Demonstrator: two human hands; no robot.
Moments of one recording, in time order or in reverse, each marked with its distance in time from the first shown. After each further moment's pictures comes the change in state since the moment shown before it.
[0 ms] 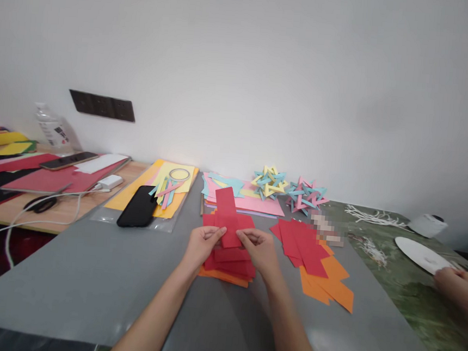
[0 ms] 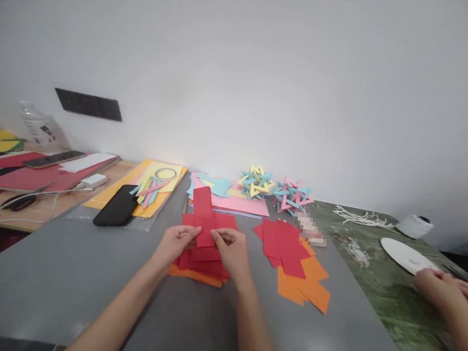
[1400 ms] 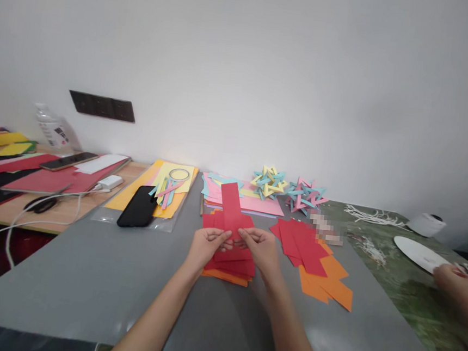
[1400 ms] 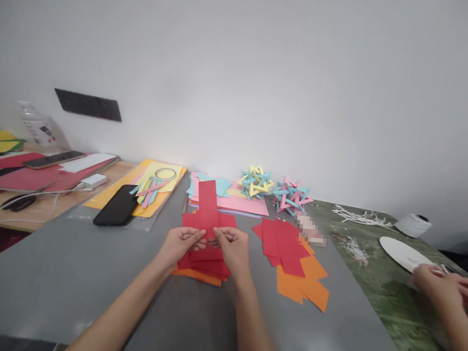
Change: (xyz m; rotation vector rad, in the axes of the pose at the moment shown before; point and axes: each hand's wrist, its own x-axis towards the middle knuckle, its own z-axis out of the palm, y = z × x) left_hand 0.002 -0.006 0.005 0.063 -0.042 0.011; right_hand 0.000 -0.002 0.000 0.163 0.000 0.091
